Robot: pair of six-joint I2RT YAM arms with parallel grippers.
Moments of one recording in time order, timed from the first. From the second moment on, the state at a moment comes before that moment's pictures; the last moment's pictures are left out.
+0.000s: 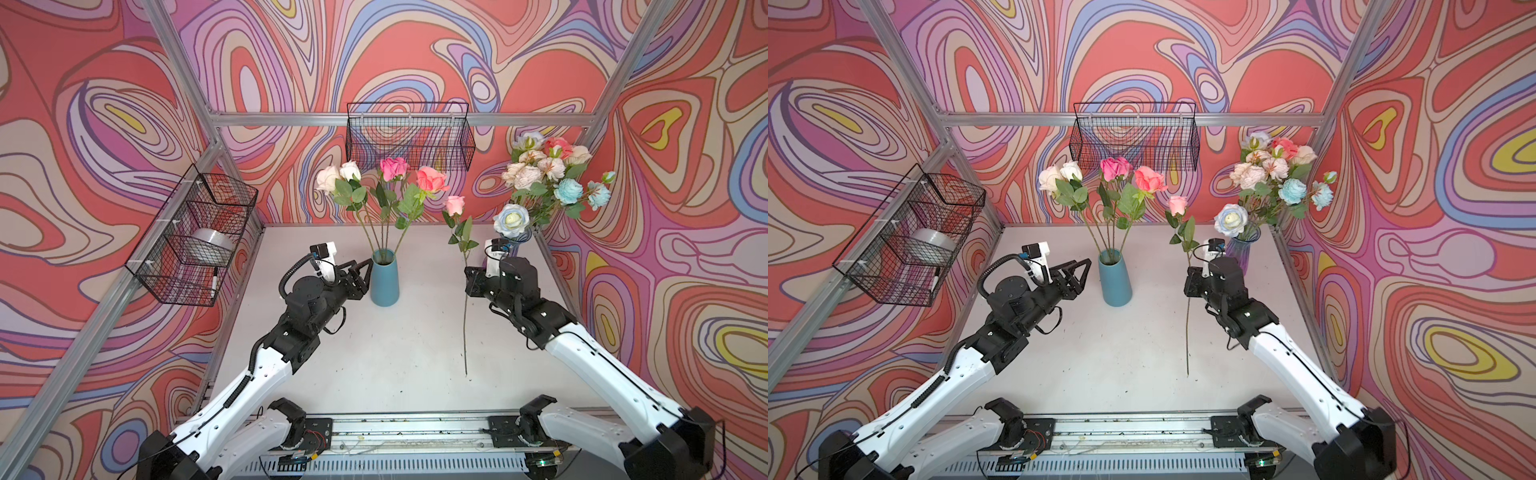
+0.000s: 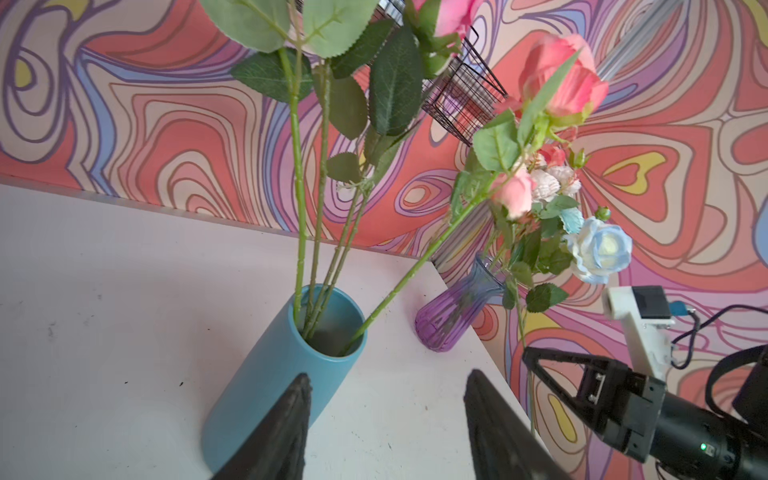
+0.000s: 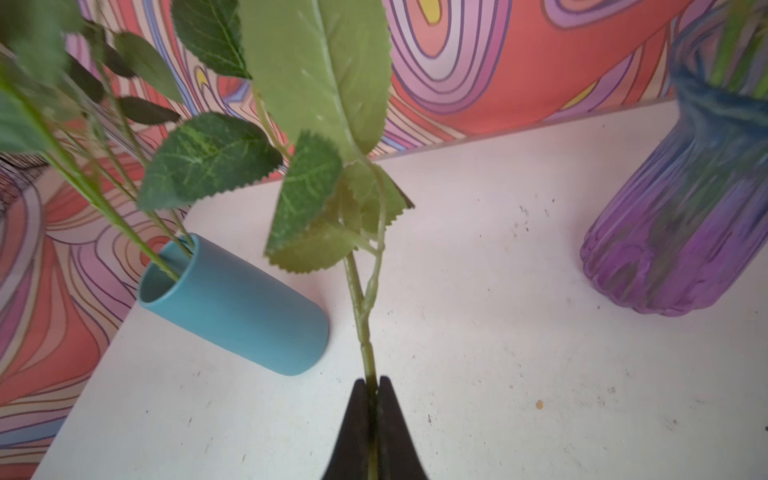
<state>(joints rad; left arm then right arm) -0.51 0.95 0.72 0.18 0.04 -0.60 0.43 1.02 0.89 -0.24 0.06 0.44</state>
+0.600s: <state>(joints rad) -0.50 0.95 0.73 0.34 0.37 -0.55 0.52 0.87 0.83 0.04 -0.13 0.41</state>
